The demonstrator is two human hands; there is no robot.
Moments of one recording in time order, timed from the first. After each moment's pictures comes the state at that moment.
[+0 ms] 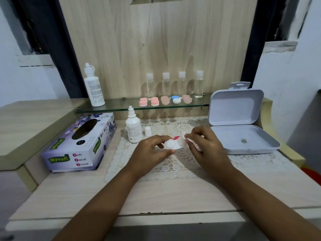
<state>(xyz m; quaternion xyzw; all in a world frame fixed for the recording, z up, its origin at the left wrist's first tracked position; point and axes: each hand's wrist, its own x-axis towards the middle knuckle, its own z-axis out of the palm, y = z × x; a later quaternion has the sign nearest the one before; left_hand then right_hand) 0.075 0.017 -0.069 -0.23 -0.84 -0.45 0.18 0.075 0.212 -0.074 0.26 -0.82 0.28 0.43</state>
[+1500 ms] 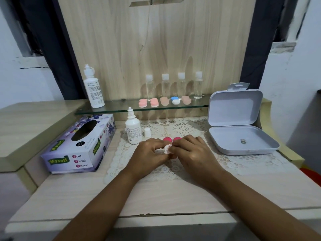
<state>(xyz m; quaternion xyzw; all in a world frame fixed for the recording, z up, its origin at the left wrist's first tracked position) 0.077 0.018 -0.069 -0.25 -0.85 -0.43 0.18 0.088 0.192 -0.072 0.36 -0.83 0.10 0.42</state>
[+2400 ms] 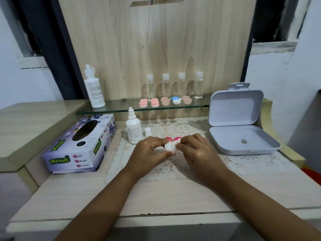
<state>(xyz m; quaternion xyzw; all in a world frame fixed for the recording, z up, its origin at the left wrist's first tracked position) 0.074 0.013 -0.069 -0.24 -0.85 -0.41 0.23 0.084 0.202 -0.076 0.34 -0.84 0.14 0.39</state>
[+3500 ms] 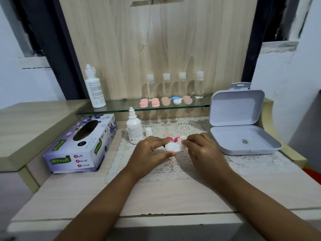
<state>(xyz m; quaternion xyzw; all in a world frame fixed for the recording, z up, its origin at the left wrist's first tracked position) 0.074 0.012 -0.072 -0.26 -0.84 -0.41 0.23 0.081 0.205 -0.079 0.28 -0.85 0.14 0.43</state>
